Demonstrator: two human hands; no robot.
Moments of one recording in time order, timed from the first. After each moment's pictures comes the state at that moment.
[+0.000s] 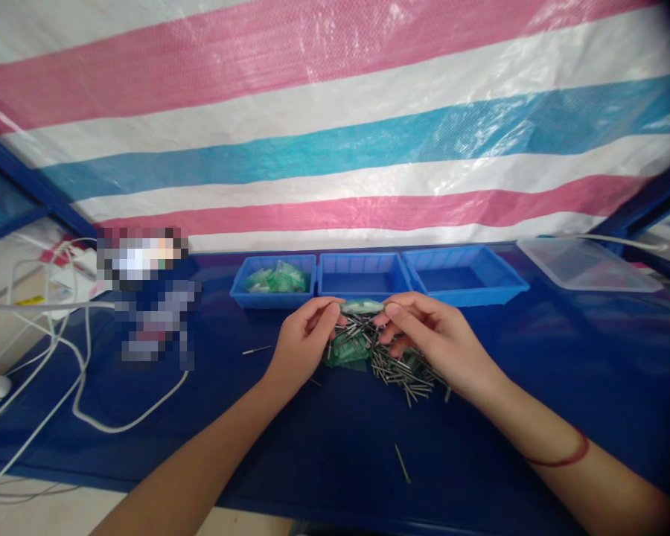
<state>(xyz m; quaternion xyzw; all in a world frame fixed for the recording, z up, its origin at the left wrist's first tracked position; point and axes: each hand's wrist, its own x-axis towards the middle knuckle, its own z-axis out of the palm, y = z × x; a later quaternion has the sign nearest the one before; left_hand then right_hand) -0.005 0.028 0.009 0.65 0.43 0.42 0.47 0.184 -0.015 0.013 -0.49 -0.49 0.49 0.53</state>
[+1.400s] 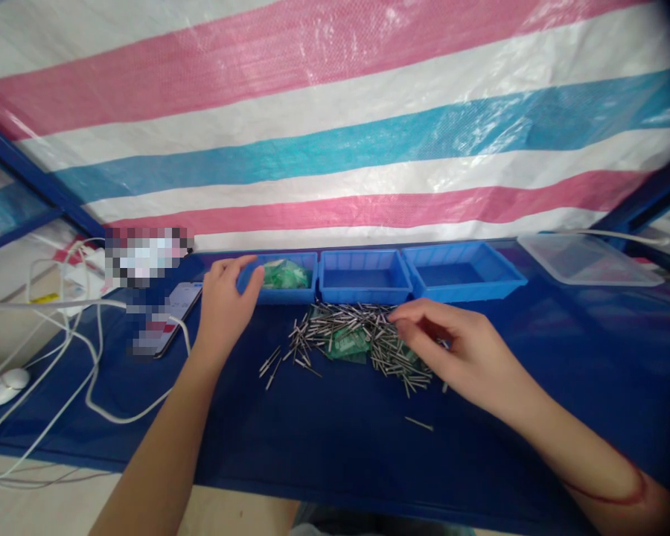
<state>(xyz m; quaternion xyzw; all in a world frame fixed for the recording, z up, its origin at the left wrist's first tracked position) -0.092 0.077 0.045 0.74 0.57 0.34 -0.03 0.194 -0.047 0.029 -0.53 -0.70 0.22 0.42</state>
